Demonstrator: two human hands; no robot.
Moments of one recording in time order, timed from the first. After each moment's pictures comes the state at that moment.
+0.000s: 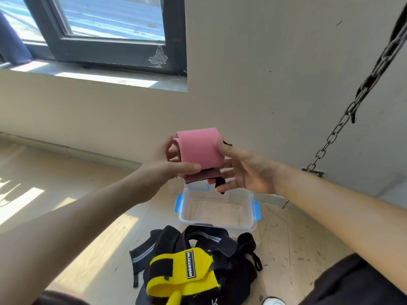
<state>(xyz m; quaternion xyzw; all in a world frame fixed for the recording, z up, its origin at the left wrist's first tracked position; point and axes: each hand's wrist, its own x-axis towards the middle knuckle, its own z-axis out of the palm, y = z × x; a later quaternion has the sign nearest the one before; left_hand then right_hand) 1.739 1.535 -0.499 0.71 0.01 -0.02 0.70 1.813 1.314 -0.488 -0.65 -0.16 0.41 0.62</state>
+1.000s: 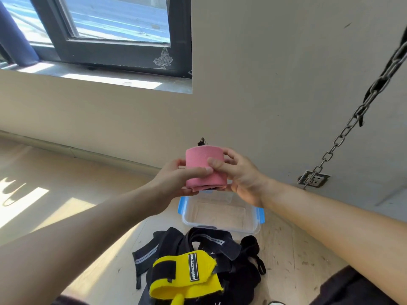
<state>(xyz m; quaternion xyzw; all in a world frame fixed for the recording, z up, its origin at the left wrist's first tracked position) 1.738 1.522 -0.514 0.71 0.14 -0.10 0.68 1.802 1.338 -0.516 -0.64 -0.12 0.29 0.70</state>
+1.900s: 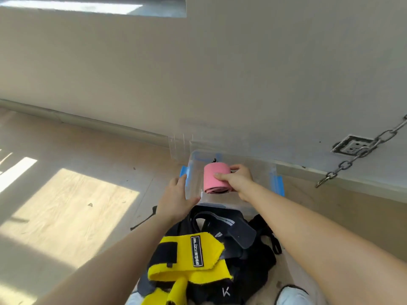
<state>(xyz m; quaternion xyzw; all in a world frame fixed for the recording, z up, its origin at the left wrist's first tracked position) 1.769 1.535 -0.750 0.94 0.17 -0.11 0.29 1.894 1.363 -0.787 -0.75 0.16 0.26 0.58</state>
